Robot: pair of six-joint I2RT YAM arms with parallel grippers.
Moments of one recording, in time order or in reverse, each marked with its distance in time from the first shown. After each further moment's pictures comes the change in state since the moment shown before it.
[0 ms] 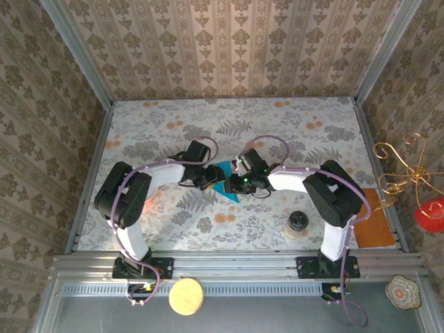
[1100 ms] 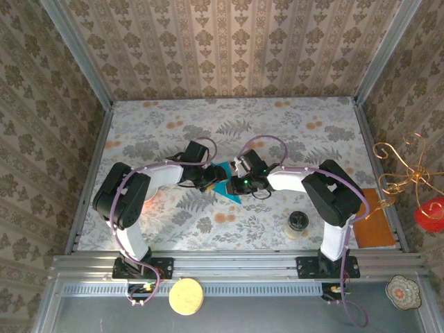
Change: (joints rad) left arm 0.007 -0.010 -0.019 0.027 0.063 -0.016; right arm 0.000 0.007 0.000 -0.018 0.044 -0.126
